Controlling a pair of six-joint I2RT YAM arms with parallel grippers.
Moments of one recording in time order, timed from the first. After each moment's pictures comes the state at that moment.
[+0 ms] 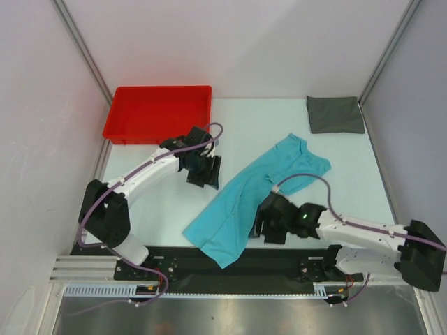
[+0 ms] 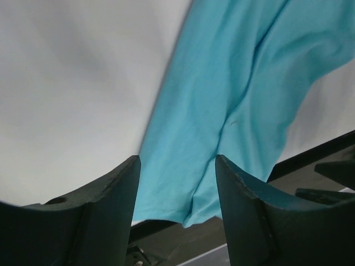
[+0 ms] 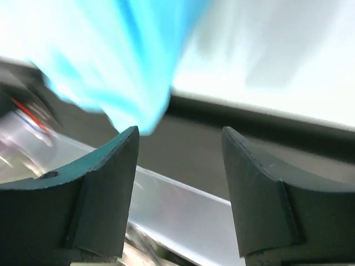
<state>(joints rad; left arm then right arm) -0.57 1.57 1.21 -0.84 0.16 -0.35 1.13 1.12 0.59 -0.52 -0.02 1.25</state>
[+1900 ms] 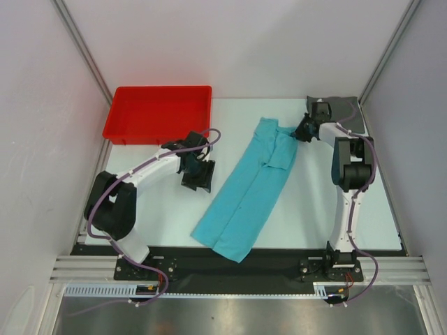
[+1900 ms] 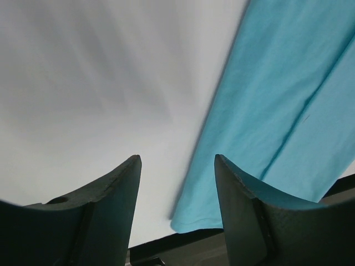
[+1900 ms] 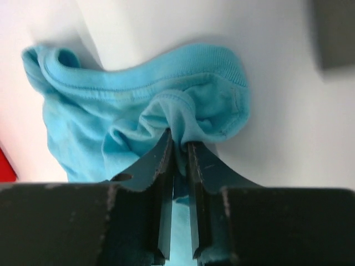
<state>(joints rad) -0.50 1.66 1.18 -0.77 0.12 -0.29 0.01 2.22 1.59 -0.20 -0.18 0.59</state>
